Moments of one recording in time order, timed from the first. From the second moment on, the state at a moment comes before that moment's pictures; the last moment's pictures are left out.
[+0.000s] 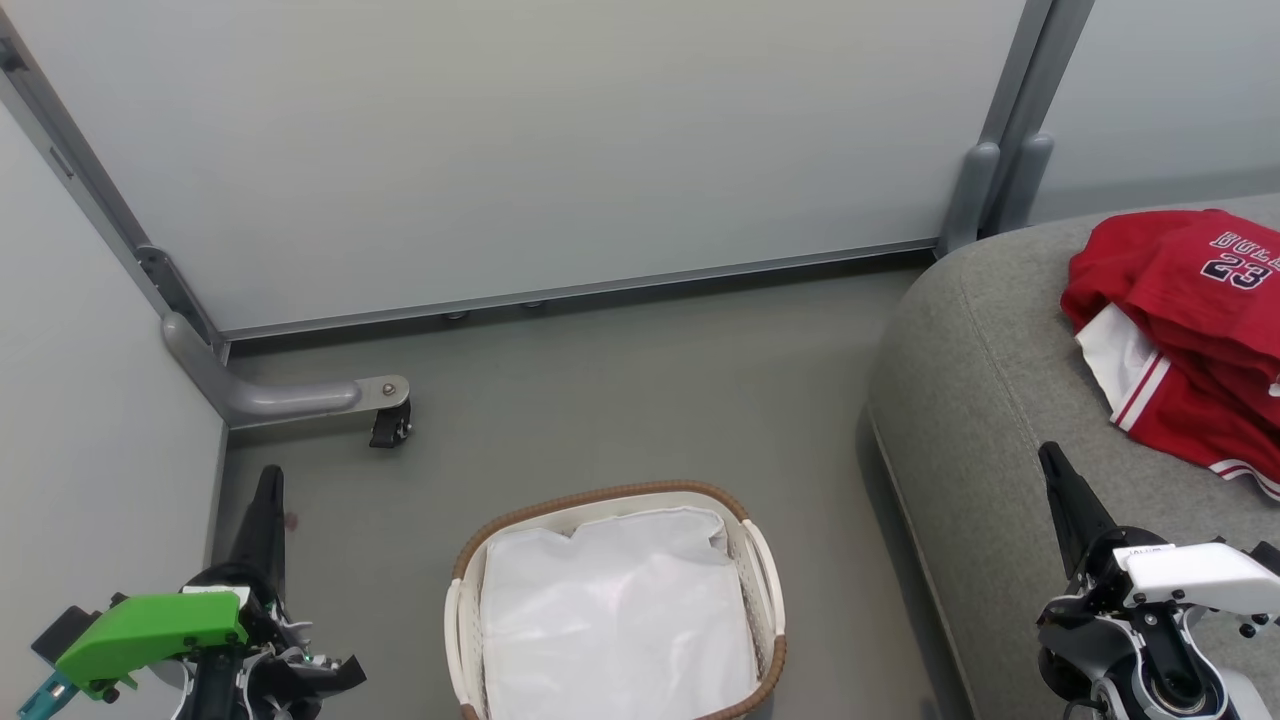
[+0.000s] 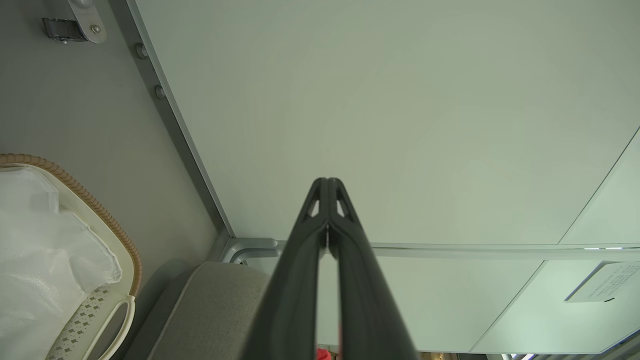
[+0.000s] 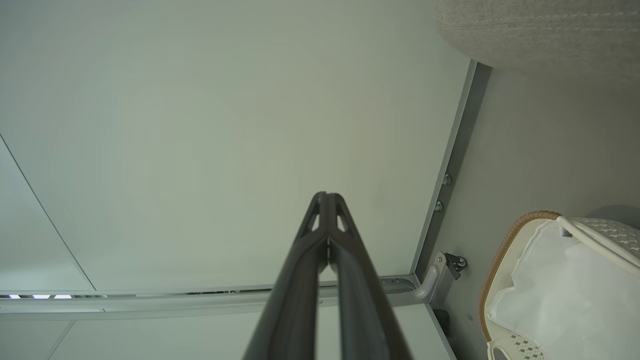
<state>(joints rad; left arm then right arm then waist) -0.10 0.05 0.11 0.24 -1.61 -0.13 0.11 -0.11 -0.05 -0.11 0.25 1.61 0.13 0.12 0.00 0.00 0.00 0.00</state>
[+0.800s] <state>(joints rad) -0.10 0.05 0.11 0.24 -1.61 -0.13 0.11 -0.11 -0.05 -0.11 0.25 1.61 0.13 0.12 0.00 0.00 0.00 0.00</state>
